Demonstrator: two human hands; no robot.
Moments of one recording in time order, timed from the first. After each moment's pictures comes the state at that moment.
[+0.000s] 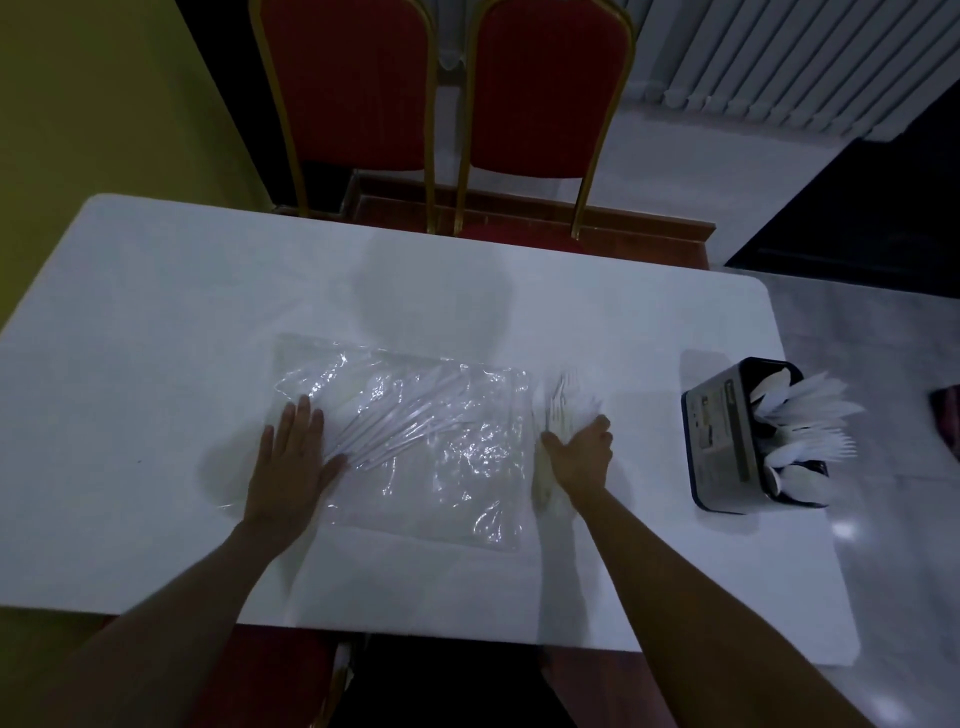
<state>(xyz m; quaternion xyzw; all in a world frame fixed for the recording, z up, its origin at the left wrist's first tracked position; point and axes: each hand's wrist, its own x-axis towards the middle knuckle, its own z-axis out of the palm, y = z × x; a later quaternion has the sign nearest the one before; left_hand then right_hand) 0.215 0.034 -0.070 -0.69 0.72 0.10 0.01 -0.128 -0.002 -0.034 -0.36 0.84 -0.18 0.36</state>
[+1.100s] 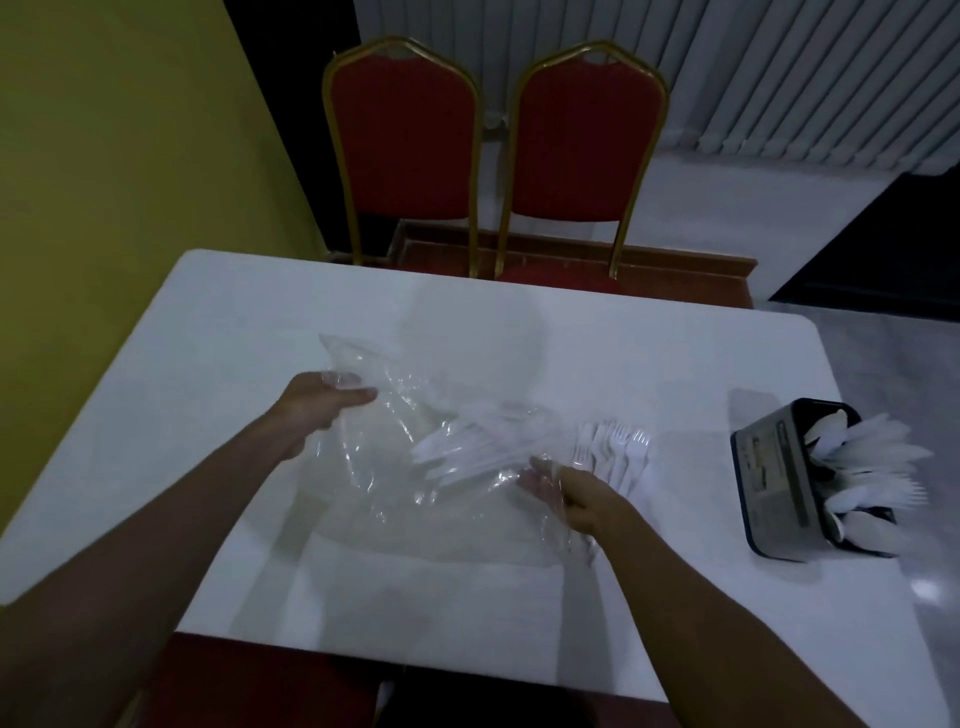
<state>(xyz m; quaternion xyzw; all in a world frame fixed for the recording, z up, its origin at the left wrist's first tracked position) 0.236 -0.060 0.072 -0.74 0.38 0.49 -0.25 -0.075 -0.021 -0.018 0.03 0.59 -0.32 0.74</state>
